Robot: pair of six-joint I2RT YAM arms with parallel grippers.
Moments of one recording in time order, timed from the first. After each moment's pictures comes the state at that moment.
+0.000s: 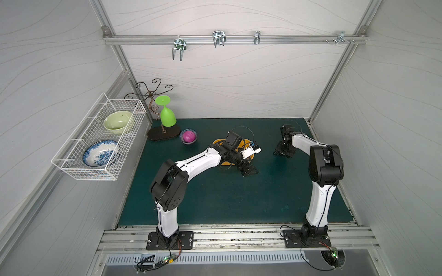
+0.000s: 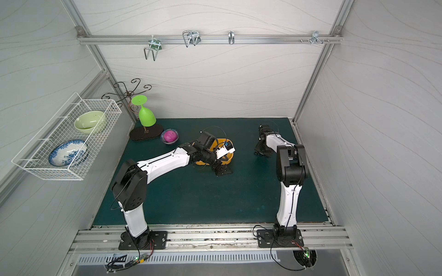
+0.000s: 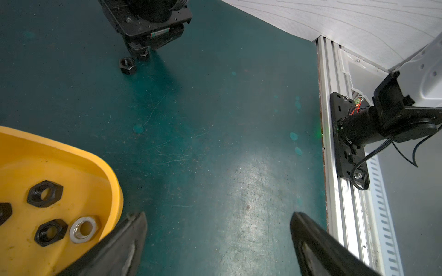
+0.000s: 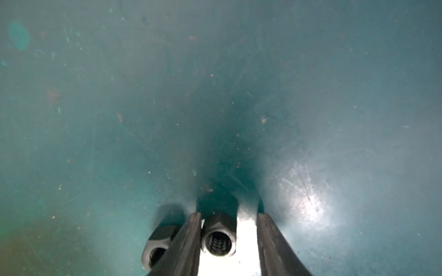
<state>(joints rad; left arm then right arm) -0.69 1.86 1.41 -0.44 0.63 0.29 0.14 2.07 1.47 -0.65 0.12 0.59</state>
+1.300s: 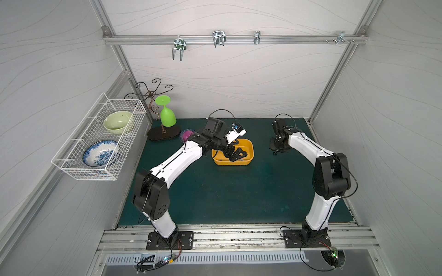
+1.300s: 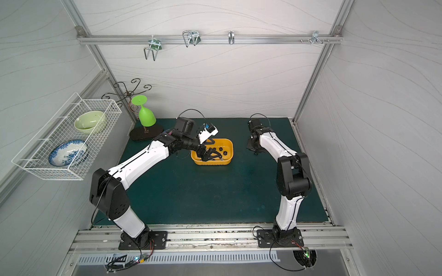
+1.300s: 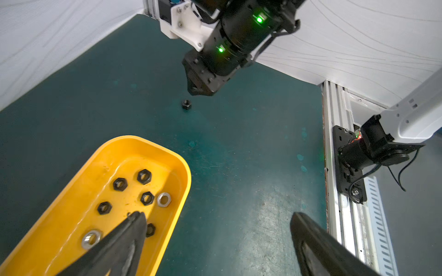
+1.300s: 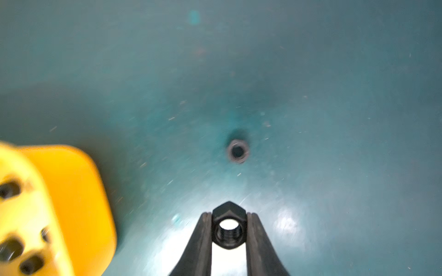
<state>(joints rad) -0.51 1.67 1.46 -0.54 0.69 0.31 0.32 1.85 1.49 -0.79 0.20 0.43</state>
